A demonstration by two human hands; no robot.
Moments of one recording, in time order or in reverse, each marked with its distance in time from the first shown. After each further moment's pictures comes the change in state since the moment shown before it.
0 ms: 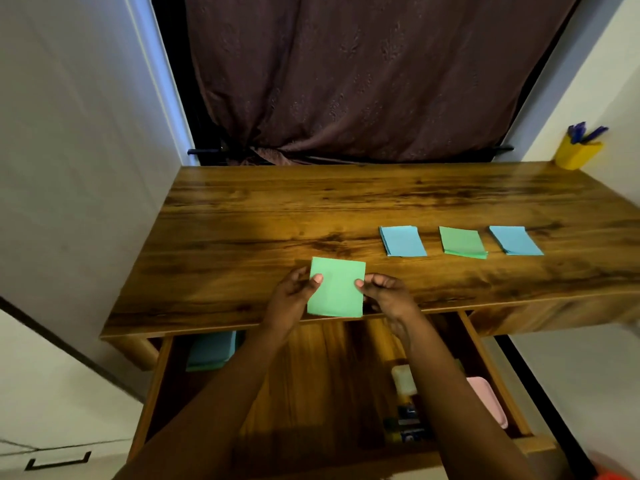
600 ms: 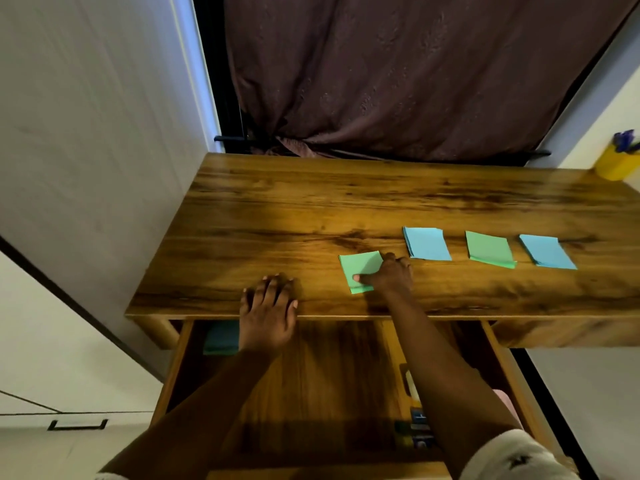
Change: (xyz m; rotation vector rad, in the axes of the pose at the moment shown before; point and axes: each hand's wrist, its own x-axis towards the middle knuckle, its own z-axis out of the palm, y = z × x) left_hand 0.008 -0.083 -0.064 1.300 0.244 0.303; right_hand 0.097 0.012 0.026 -0.948 0.239 -0.007
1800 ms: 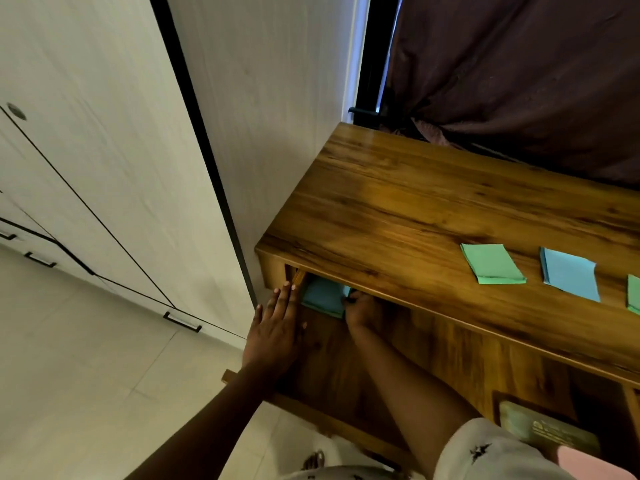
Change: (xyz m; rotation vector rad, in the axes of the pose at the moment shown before) left_hand -0.134 -0.108 -0.022 -0.090 -0.123 -0.314; right_hand -0.129 -0.106 0.193 0.229 -0.298 -0.149
